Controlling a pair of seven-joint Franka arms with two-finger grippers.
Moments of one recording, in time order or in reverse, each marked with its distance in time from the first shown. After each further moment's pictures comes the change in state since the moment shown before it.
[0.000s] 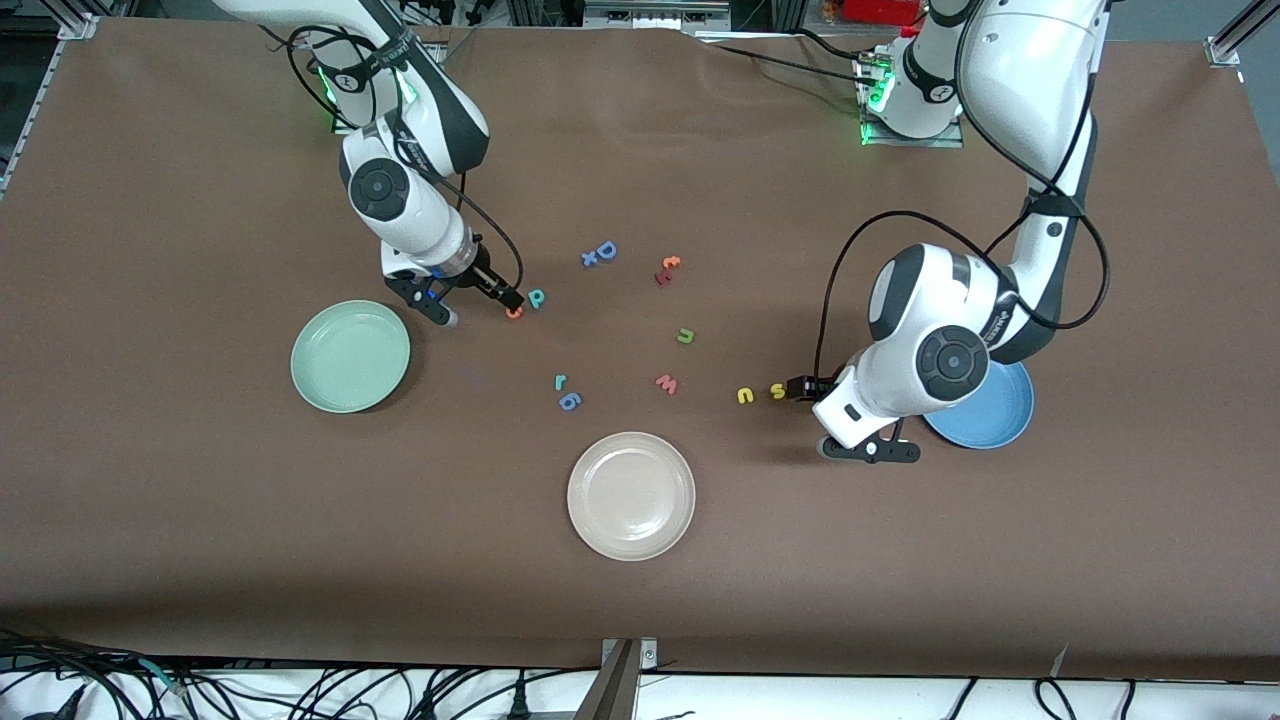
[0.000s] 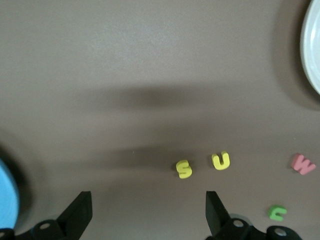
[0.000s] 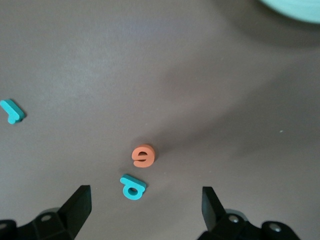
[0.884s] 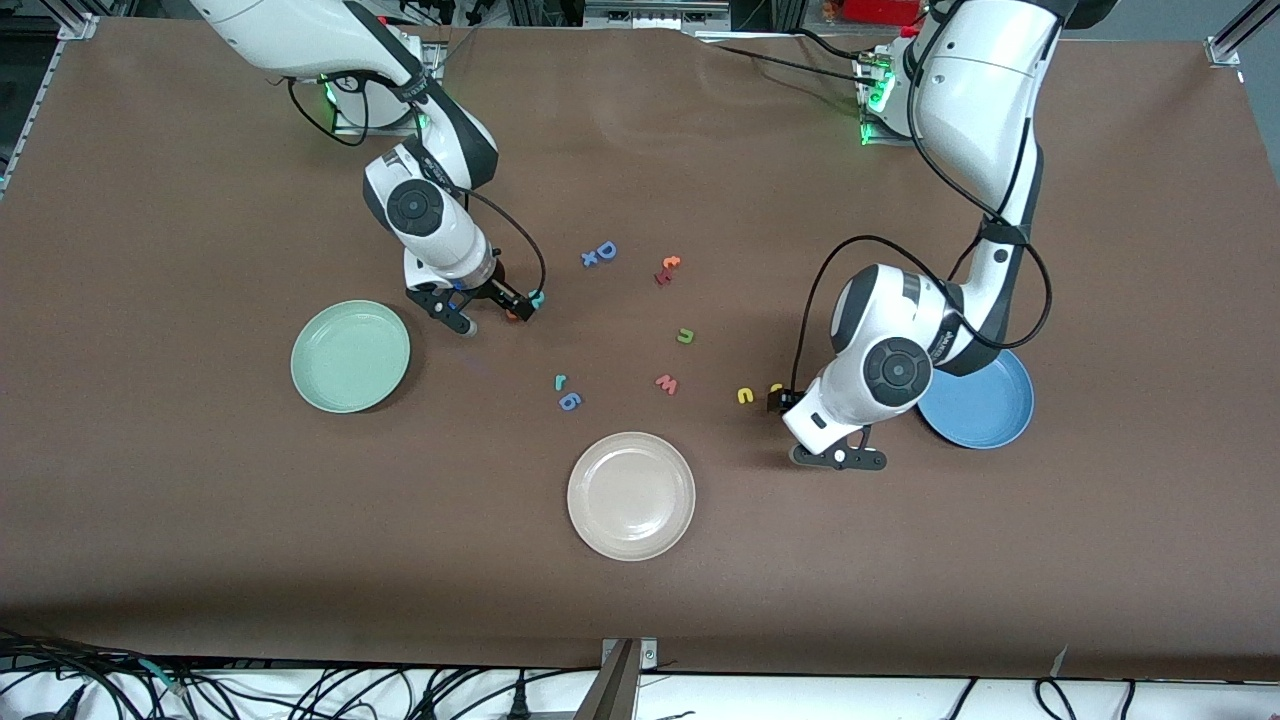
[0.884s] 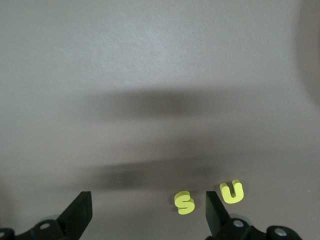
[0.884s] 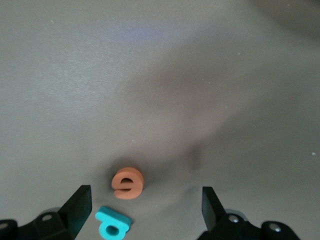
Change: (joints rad) left arm -0.092 0.093 0.060 -0.002 0.001 0.111 -0.020; right arm 0.018 0.149 -0.023 0.007 -0.250 0.114 0.174
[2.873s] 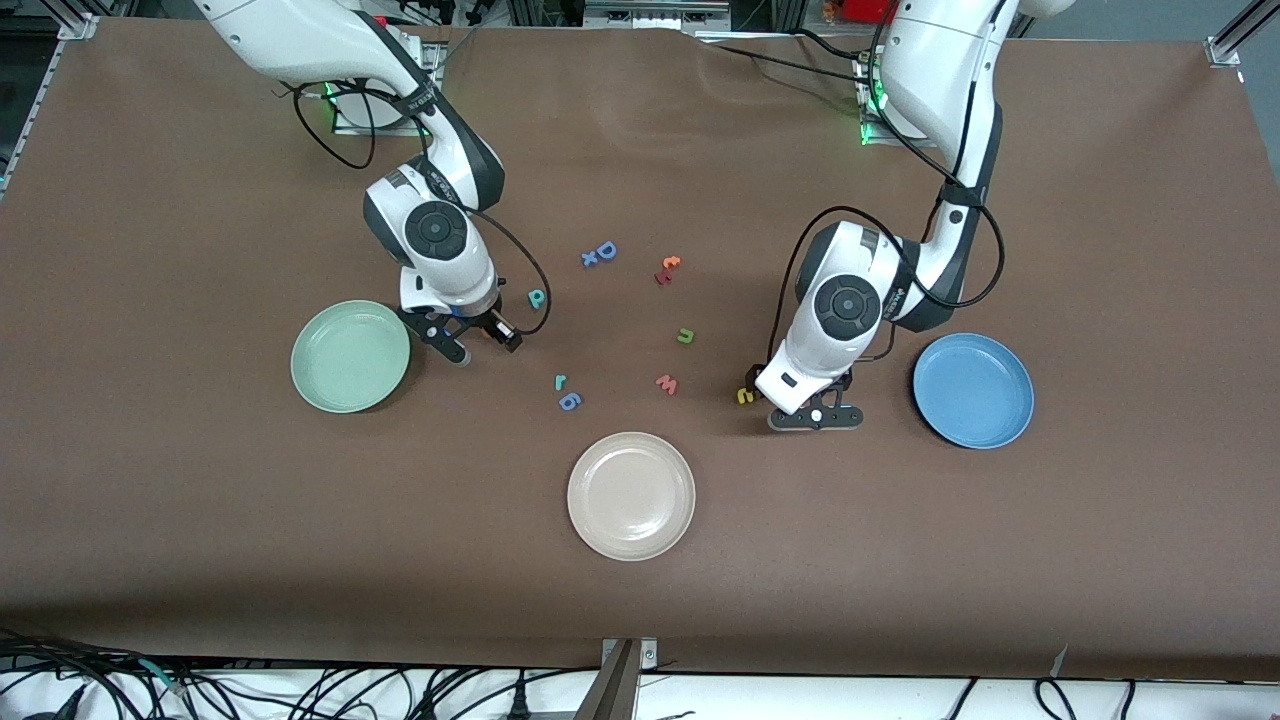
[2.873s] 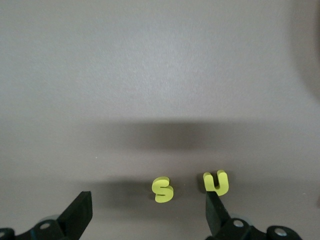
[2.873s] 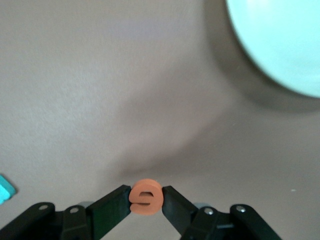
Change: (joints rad) left arm -0.181 -0.103 0.099 -0.253 0.007 0.239 -0.165; right arm 0.130 0.008 -0.139 0.233 -0.094 -0.267 0.095
